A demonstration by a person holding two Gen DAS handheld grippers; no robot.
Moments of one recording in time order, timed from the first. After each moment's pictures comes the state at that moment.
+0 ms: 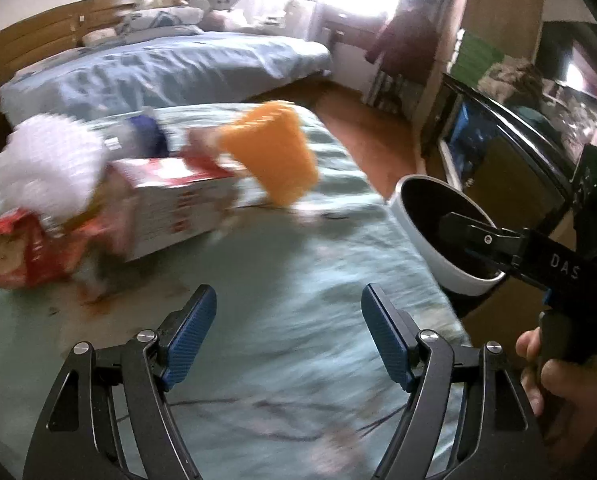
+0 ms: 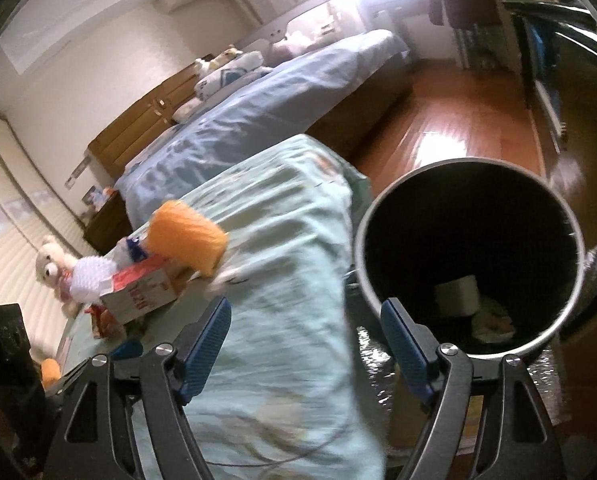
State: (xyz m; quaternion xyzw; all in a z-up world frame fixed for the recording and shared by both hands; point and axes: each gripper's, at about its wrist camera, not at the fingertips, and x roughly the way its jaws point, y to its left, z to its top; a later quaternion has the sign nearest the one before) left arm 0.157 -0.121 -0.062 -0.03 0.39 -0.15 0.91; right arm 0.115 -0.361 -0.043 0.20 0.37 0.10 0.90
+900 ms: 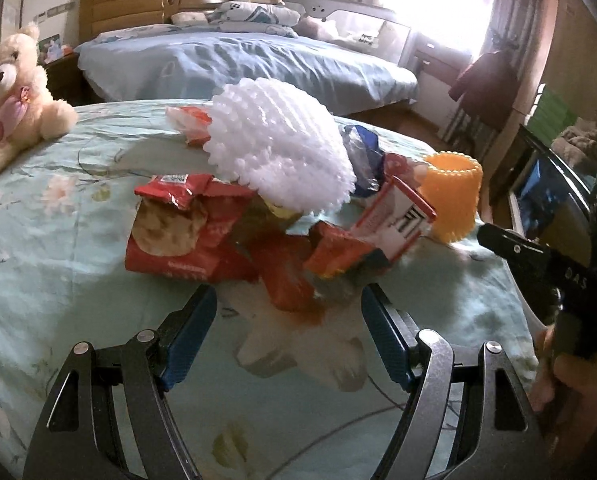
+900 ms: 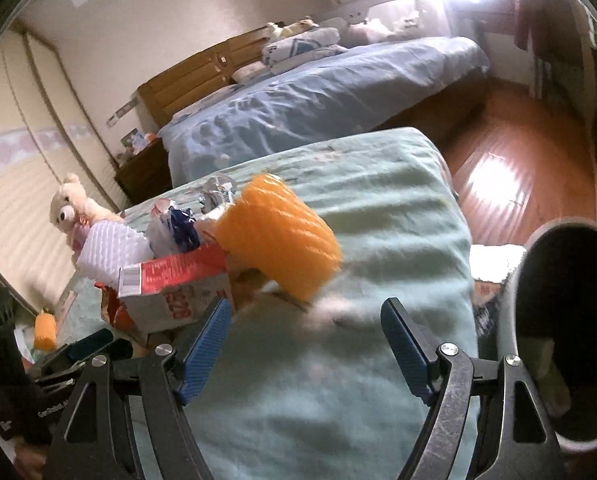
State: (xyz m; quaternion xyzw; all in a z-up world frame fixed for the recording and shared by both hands) left arm 0.172 -0.011 -0.070 -0.09 0.39 -0.02 0.92; right arm 0.176 -0.268 -0.040 0.11 0.37 0.20 0.90
